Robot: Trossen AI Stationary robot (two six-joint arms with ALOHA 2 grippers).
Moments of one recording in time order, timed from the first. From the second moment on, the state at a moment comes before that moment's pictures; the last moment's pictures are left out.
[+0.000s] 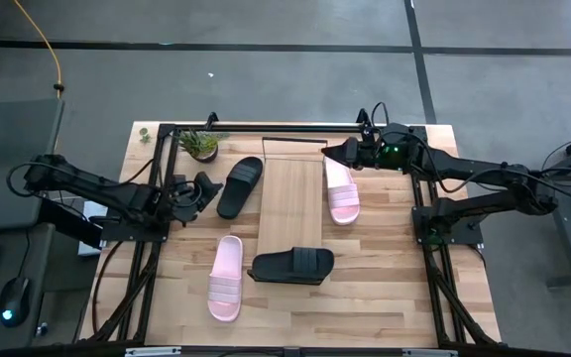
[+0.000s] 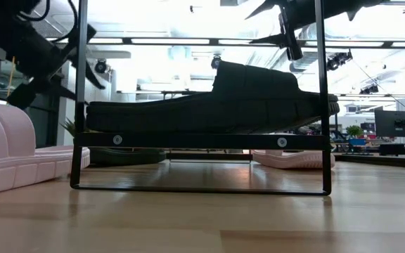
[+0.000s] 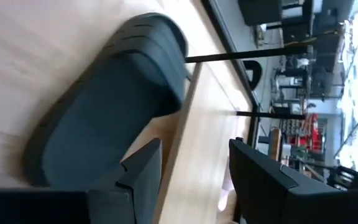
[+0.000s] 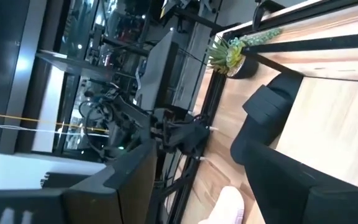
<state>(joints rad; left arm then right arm) -0.12 0.74 0.39 -0.44 -0.79 -2.06 -0.33 1.08 0.82 0.05 -0.11 1.18</state>
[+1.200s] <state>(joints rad) 0.38 0.84 0.31 -0.06 -0.23 -1.75 -0.33 1.08 0.82 0.06 -0.05 1.19</state>
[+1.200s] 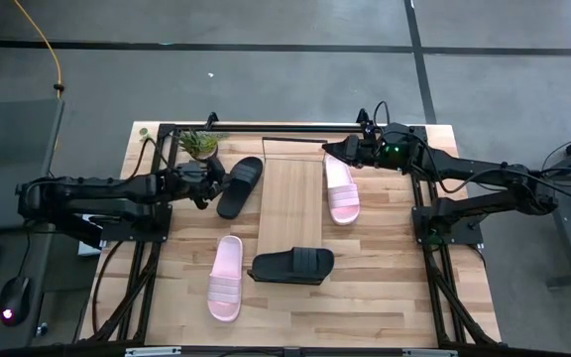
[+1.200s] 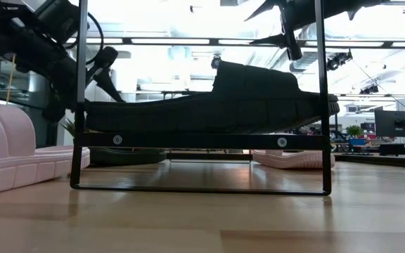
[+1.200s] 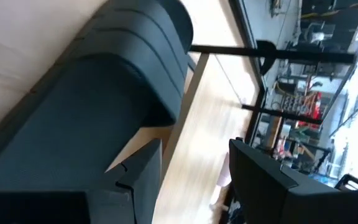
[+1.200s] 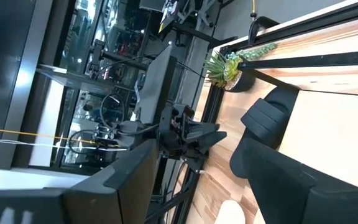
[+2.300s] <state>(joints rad) 0.39 1.27 0.31 0.34 -0.33 -1.79 -0.33 1.08 0.82 0.06 -0.06 1.20</state>
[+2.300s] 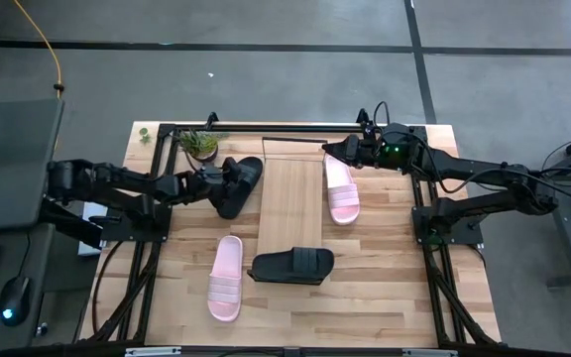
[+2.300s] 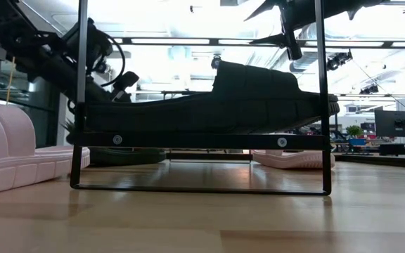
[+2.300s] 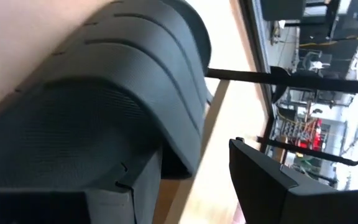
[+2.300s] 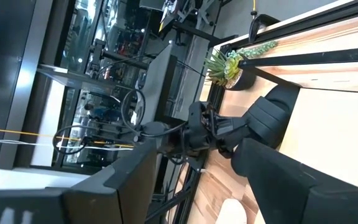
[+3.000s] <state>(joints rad) 0.52 1.30 0.31 0.36 -0.27 -1.78 -0.33 1.08 0.82 0.06 -0.06 1.21</state>
